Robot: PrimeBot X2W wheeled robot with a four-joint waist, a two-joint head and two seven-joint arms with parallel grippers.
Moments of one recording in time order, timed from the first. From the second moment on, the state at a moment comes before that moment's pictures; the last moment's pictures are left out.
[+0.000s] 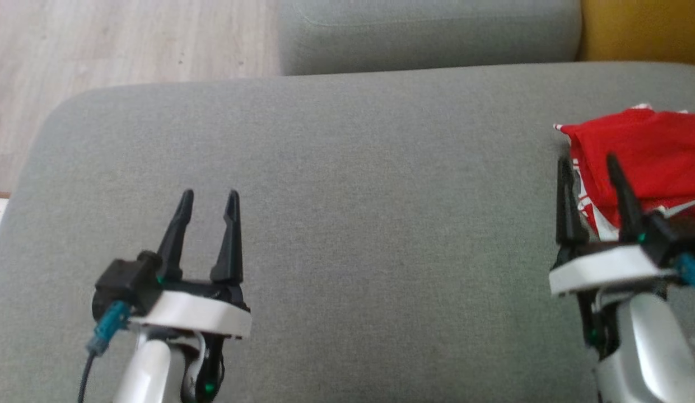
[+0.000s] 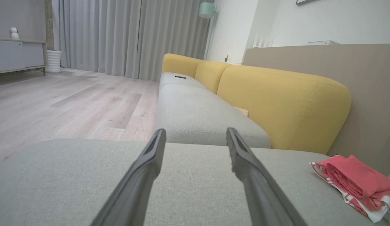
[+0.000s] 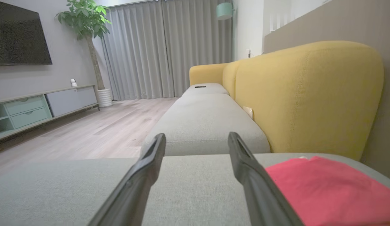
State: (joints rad) left arm -0.09 0.04 -0.19 0.09 -0.26 -0.04 -0.26; right arm -0.22 -0.06 -0.03 0.25 0.11 0.13 -0.19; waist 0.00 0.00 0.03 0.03
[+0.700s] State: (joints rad) left arm 0.02 0.04 -0.19 0.12 -0.25 0.01 -0.26; right arm -0.09 -0.05 0.02 0.30 0.19 0.13 -0.25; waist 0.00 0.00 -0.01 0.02
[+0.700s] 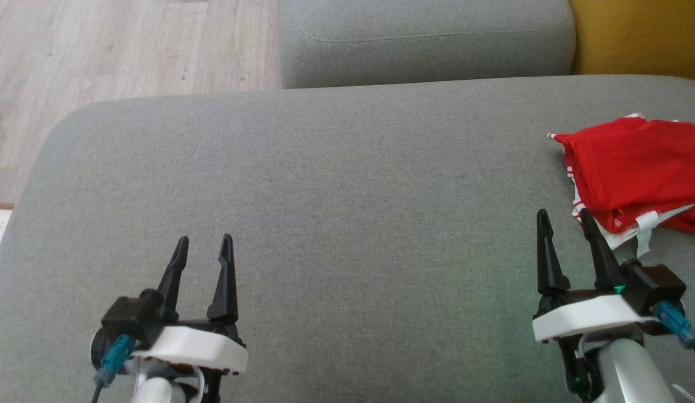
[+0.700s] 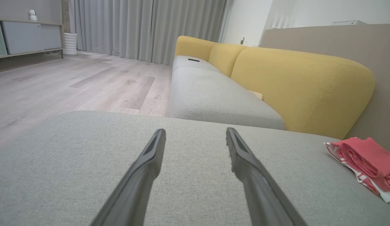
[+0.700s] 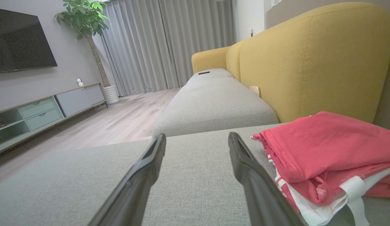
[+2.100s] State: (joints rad) left arm 0.02 0.04 -0.16 0.11 -0.29 0.03 -0.26; right arm -0.09 -0.05 0.02 0.29 0.21 0.13 -0.25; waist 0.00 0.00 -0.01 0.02
